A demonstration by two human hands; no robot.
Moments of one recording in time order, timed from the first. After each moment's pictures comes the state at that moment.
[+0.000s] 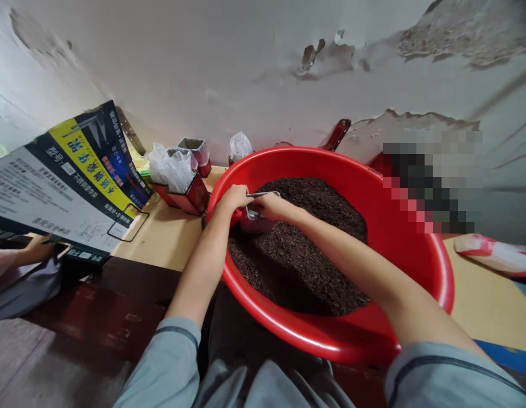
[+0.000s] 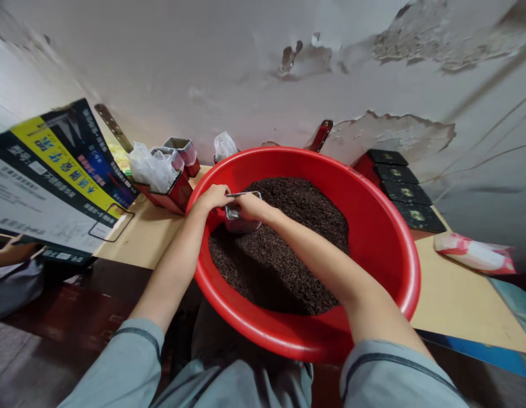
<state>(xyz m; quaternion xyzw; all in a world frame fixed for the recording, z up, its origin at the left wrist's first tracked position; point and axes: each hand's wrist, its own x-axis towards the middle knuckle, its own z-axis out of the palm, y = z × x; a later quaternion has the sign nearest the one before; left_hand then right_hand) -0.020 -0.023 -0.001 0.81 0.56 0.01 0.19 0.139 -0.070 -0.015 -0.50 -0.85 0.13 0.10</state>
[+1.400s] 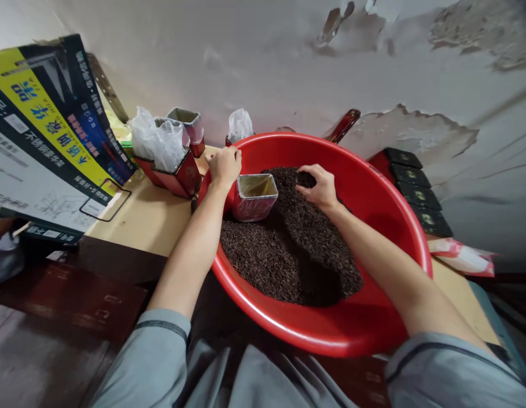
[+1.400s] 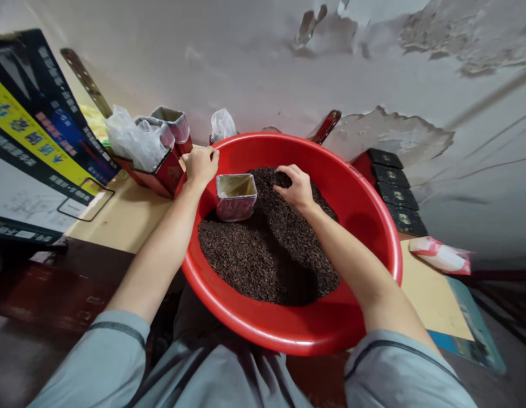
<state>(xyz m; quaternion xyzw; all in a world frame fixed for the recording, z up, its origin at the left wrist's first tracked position) -0.016 -0.015 0.008 0.73 0.63 0.26 0.08 0.267 -0.083 -0.033 -0.61 -0.75 0.00 0.27</state>
